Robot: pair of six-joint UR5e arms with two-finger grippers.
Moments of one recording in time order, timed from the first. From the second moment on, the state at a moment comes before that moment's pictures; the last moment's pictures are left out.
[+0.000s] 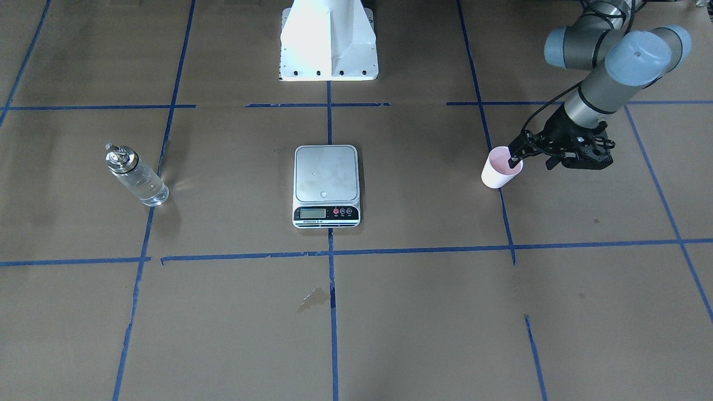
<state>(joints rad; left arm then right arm) -0.83 -1.63 -1.82 -2.03 -2.16 -1.00 1.41 -1.63 1.67 -1.29 2.43 0.10</state>
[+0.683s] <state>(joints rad) -0.80 -1.64 -1.80 -2.02 -2.16 -1.01 1.41 -1.63 1.67 -1.29 2.42 0.09</state>
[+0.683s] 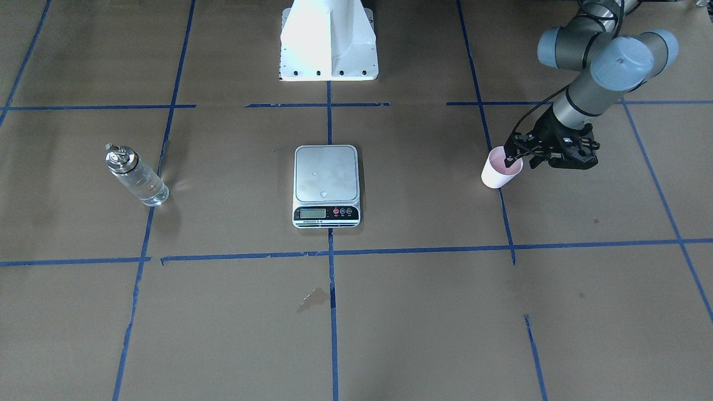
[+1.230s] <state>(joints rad) -0.81 -1.77 -1.87 -1.91 -2.20 -1.19 1.41 -1.63 1.67 -1.29 2.42 0.10</state>
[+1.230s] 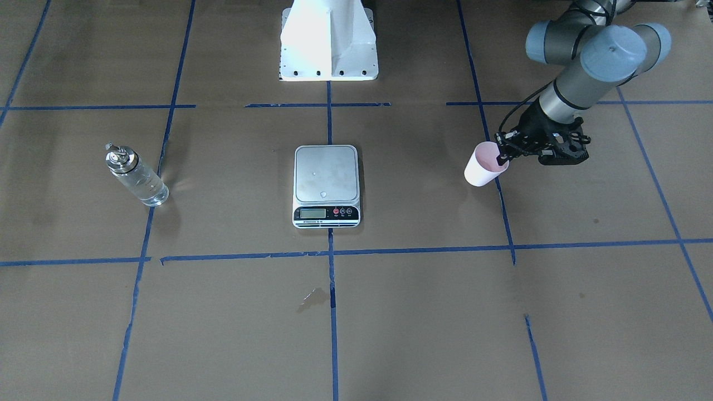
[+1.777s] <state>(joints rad) -0.63 -2.23 -1.78 -1.69 -2.07 -1.56 1.41 -1.62 1.67 -1.29 2.42 0.10</state>
